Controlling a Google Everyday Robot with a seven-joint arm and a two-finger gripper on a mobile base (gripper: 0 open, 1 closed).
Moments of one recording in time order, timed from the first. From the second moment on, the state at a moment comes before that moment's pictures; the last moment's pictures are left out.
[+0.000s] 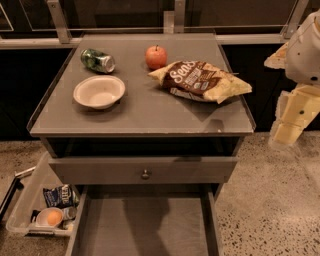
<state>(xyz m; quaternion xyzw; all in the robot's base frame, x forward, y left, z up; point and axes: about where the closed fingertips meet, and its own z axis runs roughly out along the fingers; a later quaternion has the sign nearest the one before) 0.438 -0.217 0.977 -0.60 0.78 -0.04 0.16</state>
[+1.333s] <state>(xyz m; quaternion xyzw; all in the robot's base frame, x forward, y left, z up) 0.494 -0.196 0.979 -0.60 0.76 -0.01 0.24</state>
